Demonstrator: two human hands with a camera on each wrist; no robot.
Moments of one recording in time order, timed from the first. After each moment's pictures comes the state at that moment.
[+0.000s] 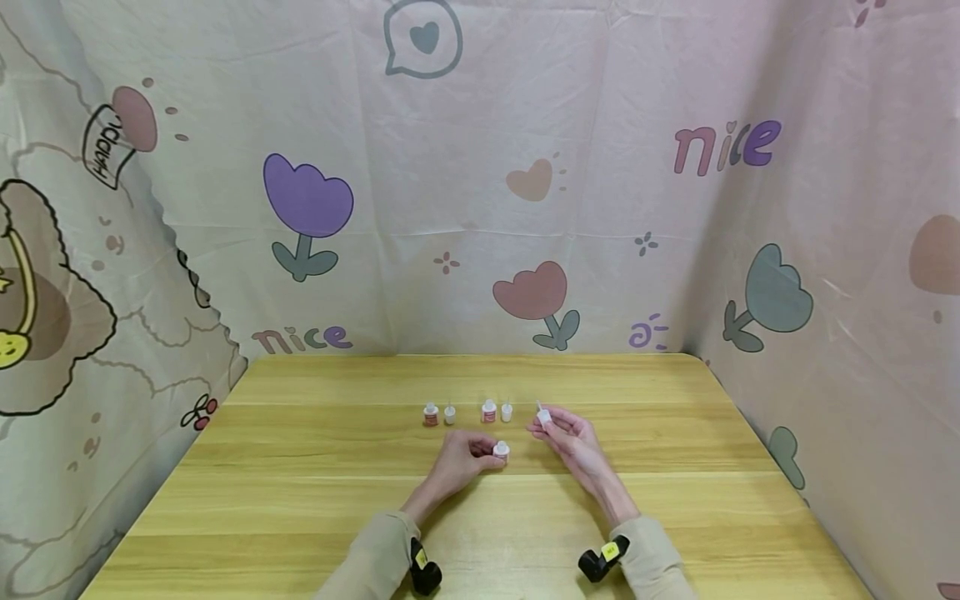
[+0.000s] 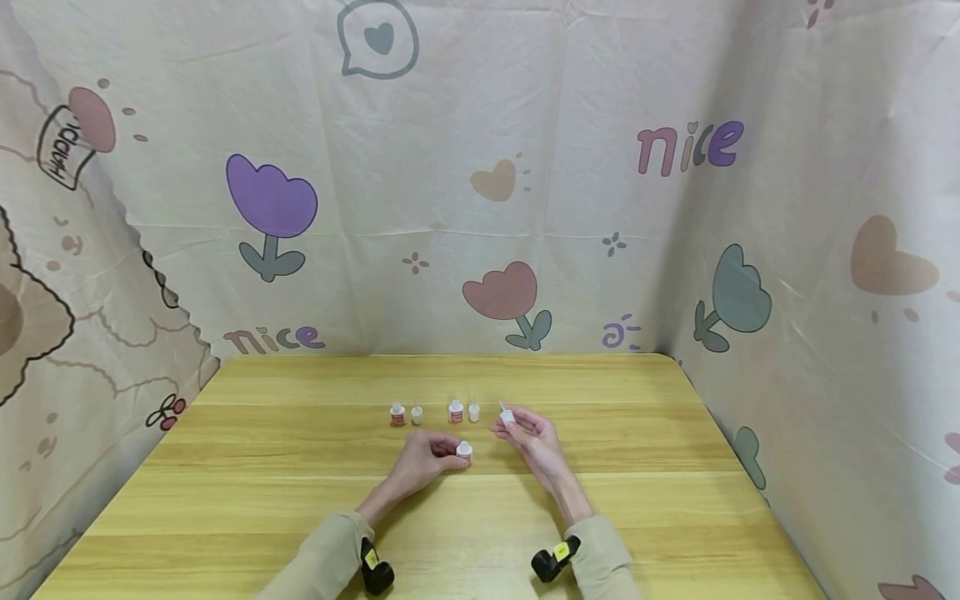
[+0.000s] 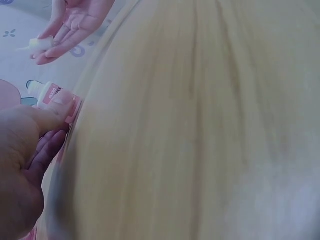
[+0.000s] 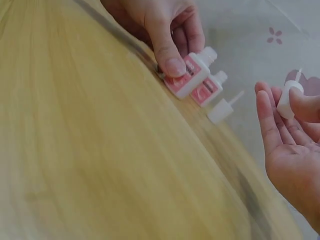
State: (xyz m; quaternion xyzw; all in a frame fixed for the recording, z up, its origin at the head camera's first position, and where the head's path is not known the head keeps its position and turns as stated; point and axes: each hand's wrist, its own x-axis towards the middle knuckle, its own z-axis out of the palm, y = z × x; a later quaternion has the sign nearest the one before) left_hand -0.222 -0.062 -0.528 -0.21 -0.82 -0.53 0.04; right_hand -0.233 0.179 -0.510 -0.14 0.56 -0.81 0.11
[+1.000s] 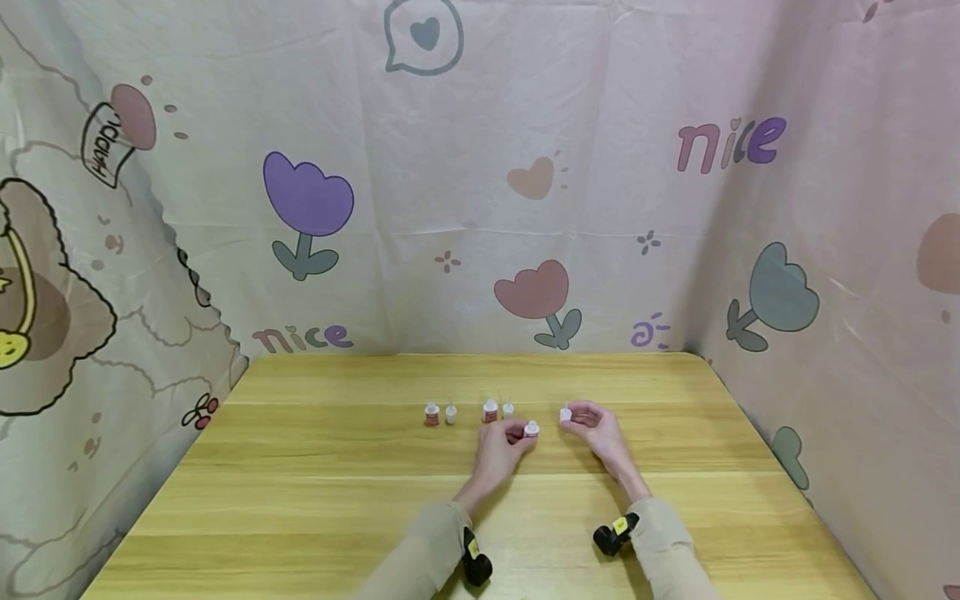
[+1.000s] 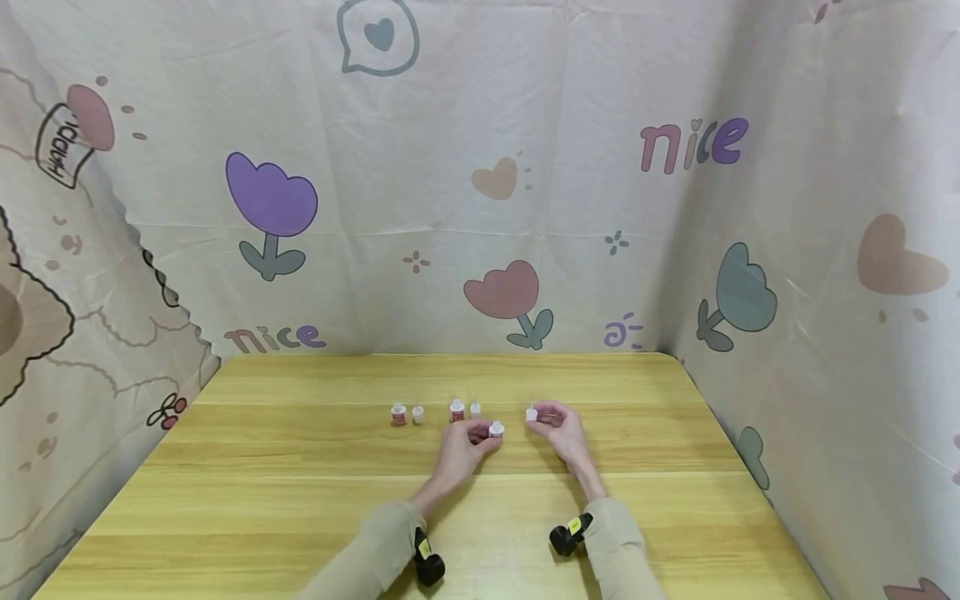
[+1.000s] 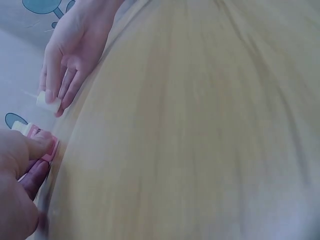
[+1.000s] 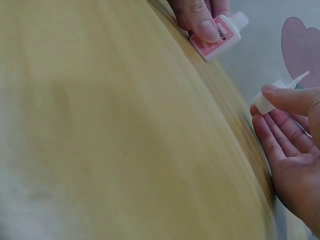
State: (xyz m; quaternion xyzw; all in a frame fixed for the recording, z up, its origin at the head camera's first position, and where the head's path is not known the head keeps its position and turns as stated) left_hand -0.235 0.007 -0.527 -0.10 -0.84 -0.53 0.10; right_hand -0.261 0.213 -0.520 -0.02 0.75 -0.66 -0.02
